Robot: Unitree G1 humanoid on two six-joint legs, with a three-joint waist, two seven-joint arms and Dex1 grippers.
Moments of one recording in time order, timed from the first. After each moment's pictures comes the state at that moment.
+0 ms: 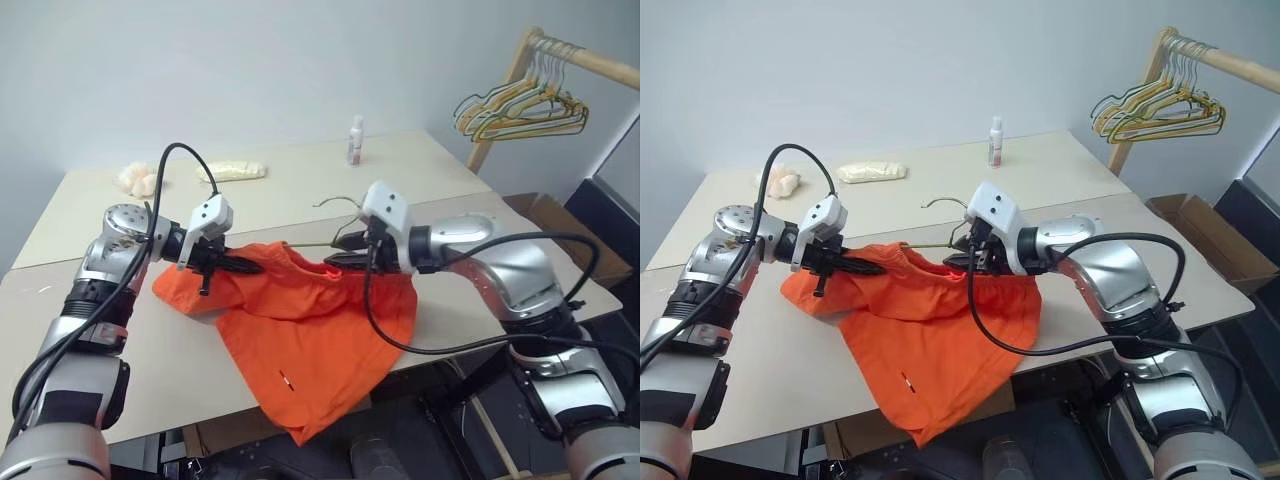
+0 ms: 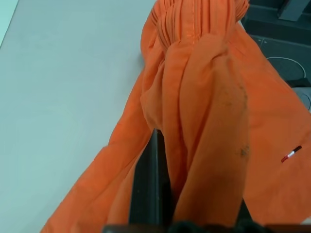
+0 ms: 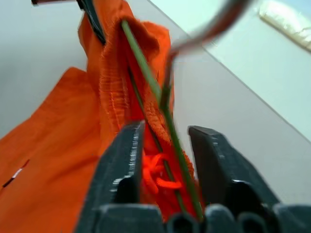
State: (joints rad) left arm -0.83 0.73 -0.20 0.53 -0.20 0.27 -1.55; right arm -0.78 -0.56 0.30 -0.15 0.37 0.83 0.87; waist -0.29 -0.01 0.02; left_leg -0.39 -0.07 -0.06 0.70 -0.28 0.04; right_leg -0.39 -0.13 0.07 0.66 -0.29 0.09
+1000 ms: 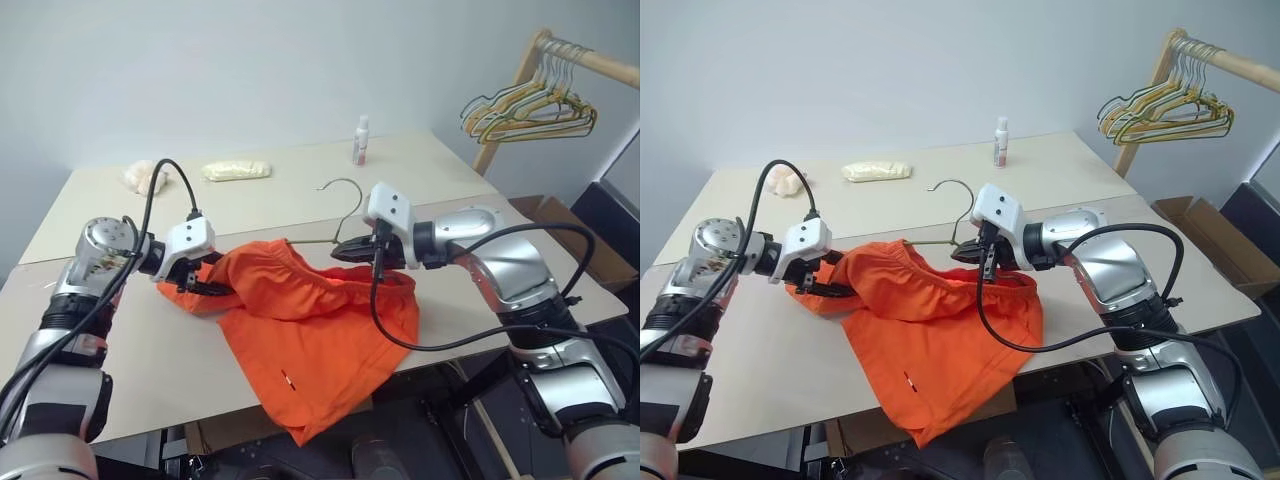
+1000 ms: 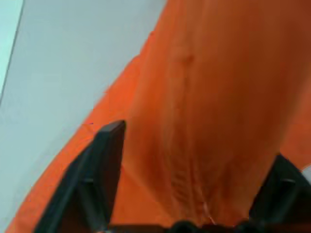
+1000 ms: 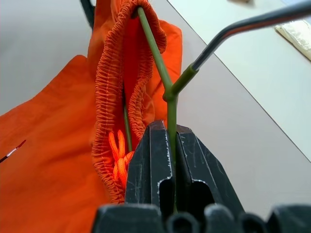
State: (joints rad) left arm -0.78 0.78 -0.19 0.66 -0.04 0.02 -1.42; right arm -0.80 -0.58 0.30 -0.06 0.29 0.67 1.03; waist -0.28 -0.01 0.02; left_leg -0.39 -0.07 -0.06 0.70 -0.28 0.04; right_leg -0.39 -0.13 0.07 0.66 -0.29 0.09
